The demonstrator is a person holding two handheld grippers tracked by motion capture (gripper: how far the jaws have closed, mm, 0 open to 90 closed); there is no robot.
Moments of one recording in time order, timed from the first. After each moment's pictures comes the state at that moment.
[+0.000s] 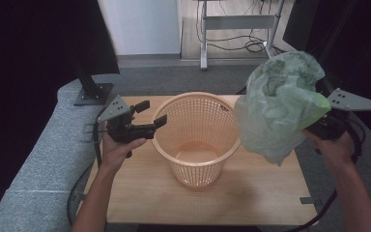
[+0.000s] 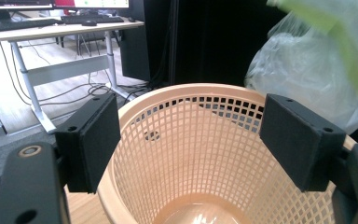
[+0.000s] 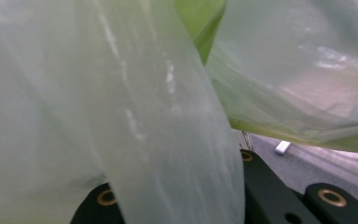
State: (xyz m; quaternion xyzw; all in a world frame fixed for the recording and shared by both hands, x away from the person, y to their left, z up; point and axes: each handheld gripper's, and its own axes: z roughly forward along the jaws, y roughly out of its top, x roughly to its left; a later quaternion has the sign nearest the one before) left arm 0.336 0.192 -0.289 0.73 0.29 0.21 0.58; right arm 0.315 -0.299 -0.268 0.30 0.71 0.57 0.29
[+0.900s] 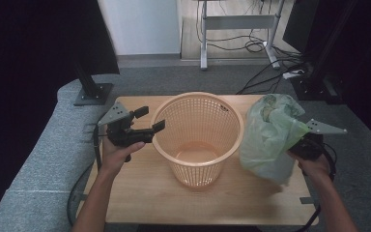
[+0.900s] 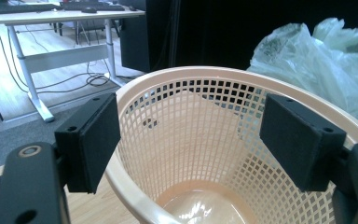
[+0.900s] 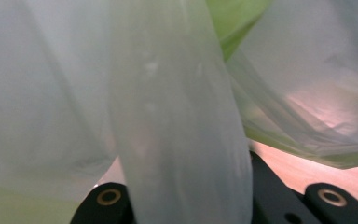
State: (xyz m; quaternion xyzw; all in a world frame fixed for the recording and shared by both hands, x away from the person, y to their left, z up) left arm 0.337 0.200 -0.306 0.74 0.31 0.19 0.57; right arm 0.337 -0.316 -0.389 0.38 0.73 0.52 0.23
